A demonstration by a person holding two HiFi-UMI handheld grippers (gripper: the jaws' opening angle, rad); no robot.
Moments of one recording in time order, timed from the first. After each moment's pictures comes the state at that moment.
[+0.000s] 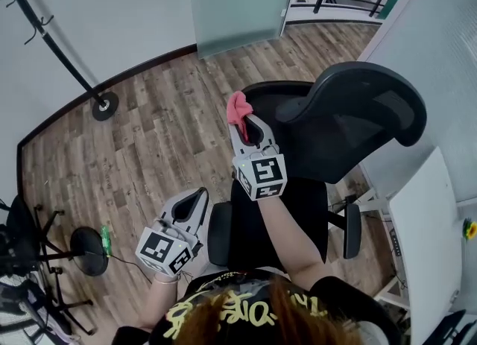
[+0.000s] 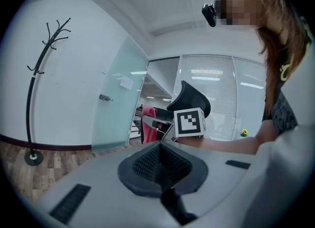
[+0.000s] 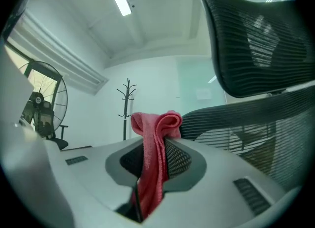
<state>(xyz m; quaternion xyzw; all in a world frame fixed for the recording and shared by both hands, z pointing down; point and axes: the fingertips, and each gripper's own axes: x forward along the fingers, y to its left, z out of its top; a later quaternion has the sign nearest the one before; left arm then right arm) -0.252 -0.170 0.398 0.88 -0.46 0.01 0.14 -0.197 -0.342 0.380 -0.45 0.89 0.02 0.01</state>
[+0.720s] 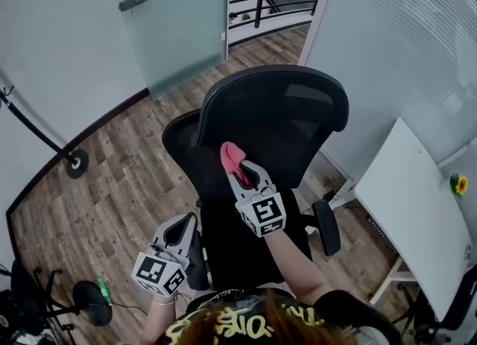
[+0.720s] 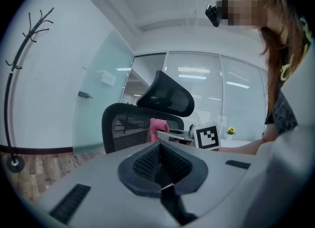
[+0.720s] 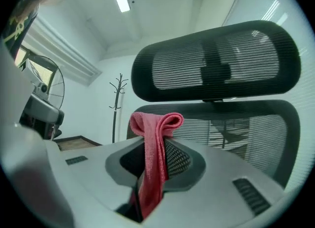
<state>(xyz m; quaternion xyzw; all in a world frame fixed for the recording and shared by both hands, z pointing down) -0.151 -0.172 0.382 0.91 -0.39 0.02 0.13 -0.039 -0.286 0.403 -0.50 0.87 0.03 -0.04</state>
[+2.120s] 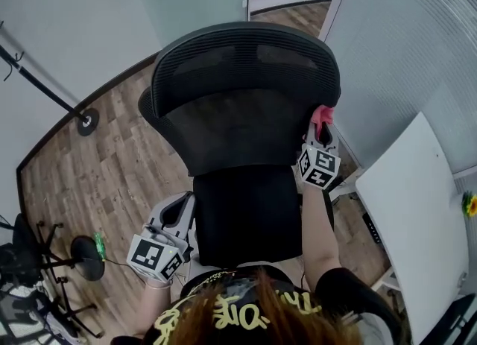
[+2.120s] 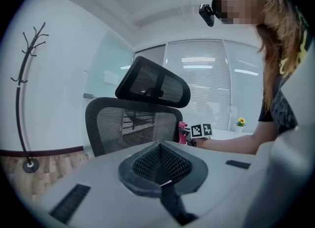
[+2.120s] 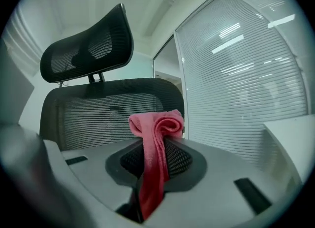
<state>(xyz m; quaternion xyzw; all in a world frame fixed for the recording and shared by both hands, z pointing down) -0.070 -0.147 0.387 0.88 -0.45 0.07 0.12 0.271 -0.343 0.461 -0.72 0.69 -0.03 -0.02</state>
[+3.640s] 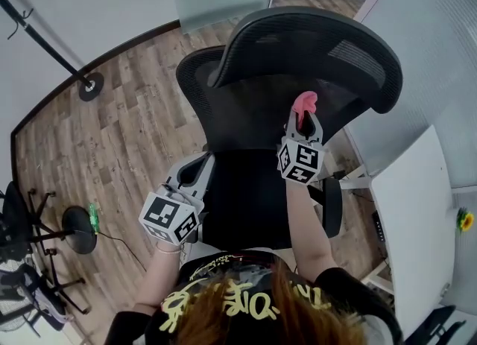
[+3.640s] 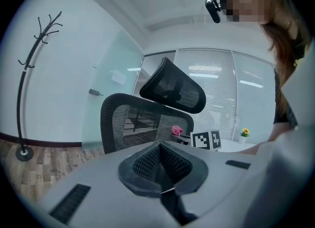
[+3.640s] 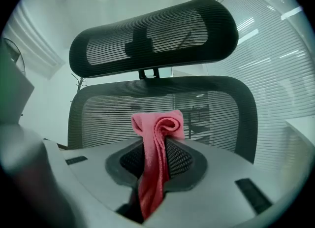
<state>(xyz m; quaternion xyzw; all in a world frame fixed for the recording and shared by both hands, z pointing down) -0.112 -0.195 0.406 0.88 -0.45 0.02 0.15 0.104 -0.343 0.459 -0.66 0.75 -0.03 -0.03</state>
